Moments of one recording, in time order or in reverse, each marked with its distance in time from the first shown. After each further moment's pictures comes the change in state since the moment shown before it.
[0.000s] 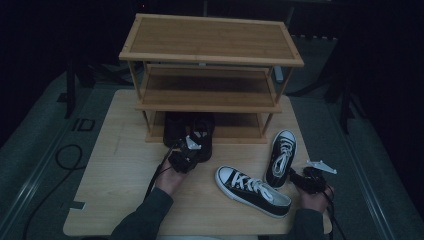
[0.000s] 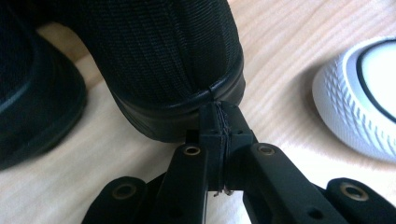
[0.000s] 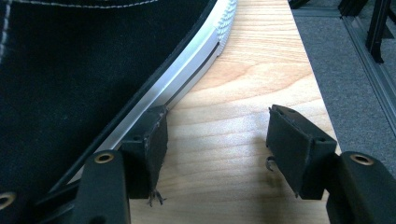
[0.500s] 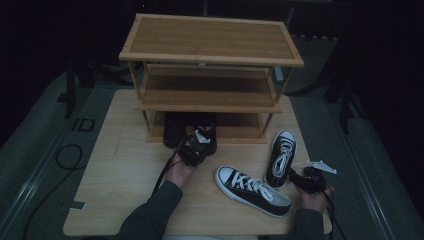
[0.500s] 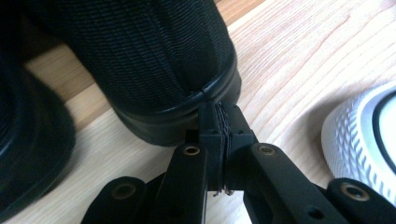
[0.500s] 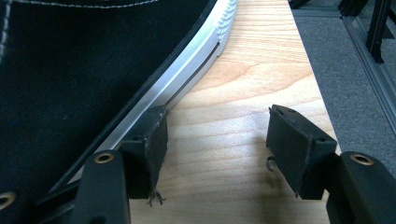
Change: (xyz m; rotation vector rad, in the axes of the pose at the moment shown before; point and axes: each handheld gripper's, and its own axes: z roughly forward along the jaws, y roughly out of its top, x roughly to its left) left arm -0.007 0.026 0.024 0.007 0.013 0.000; right arm 0.000 0.000 0.000 0.000 0.001 0.000
